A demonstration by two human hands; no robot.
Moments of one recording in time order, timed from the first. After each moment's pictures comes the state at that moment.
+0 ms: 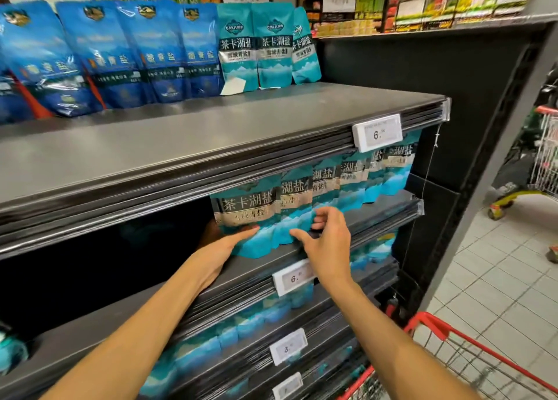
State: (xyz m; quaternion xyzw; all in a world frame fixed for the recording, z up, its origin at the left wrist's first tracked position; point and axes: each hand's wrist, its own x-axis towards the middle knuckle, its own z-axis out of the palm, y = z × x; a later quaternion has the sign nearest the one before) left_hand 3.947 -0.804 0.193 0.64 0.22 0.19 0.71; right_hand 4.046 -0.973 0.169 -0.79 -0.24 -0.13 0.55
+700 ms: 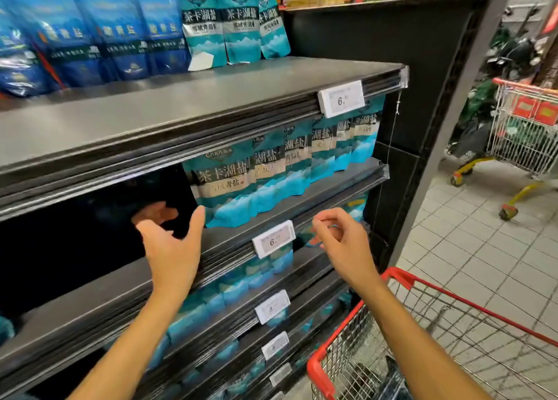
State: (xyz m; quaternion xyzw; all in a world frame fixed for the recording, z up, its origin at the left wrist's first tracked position) left_hand 3.874 -0.836 0.189 0.72 0.30 0.47 0.41; right_hand 4.000 -1.067 0.161 -0.73 -0.23 0.00 0.64
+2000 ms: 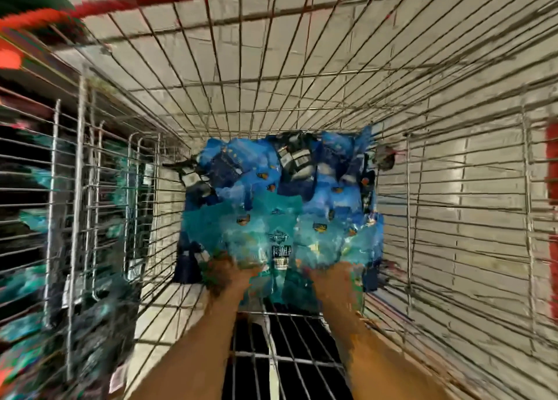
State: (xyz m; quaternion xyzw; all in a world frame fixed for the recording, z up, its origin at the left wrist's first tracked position) left_hand 3.882 -1.297 -0.399 0.77 0.35 -0.48 0.25; right_hand 3.795 -1.465 -0.362 -0.65 0.60 0.25 0.40
